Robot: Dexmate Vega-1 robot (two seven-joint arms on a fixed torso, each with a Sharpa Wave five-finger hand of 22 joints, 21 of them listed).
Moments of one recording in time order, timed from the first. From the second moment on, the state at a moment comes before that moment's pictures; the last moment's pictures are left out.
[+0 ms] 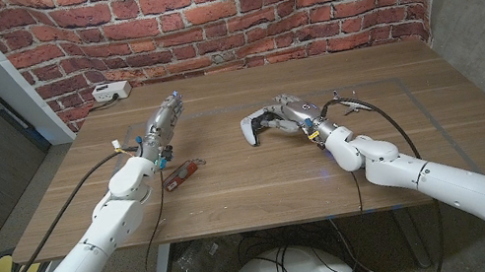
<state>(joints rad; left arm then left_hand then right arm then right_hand) 0.94 0.62 0.33 -1.49 -0.62 -0.27 0.00 0.55 0.18 0.47 0.12 0.31 0.00 0.06 0.20 0.18 0.08 0.03 0.20 0.18 0.02 0.03 0.19 0.18 -0.01 -0.01 0.21 0.18 -0.68 -0.63 -0.85 -1.45 -0.63 -0.03 -0.35 0.23 0.08 0.22 -0.12 0.19 0.41 -0.15 0.23 0.19 0.06 0.05 0.22 0.18 -0.04 0.10 0.19 0.18 0.01 0.07 0.21 0.19</state>
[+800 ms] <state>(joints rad) 0.95 0.62 0.33 -1.50 -0.62 -0.27 0.01 0.55 0.18 0.48 0.12 0.31 0.00 0.06 0.20 0.18 0.08 0.03 0.20 0.18 0.02 0.03 0.19 0.18 -0.01 -0.01 0.21 0.18 -0.71 -0.64 -0.83 -1.45 -0.61 0.03 -0.42 0.24 0.09 0.23 -0.13 0.19 0.47 -0.17 0.24 0.19 0.14 0.03 0.24 0.18 0.04 0.09 0.20 0.18 0.09 0.13 0.24 0.19</state>
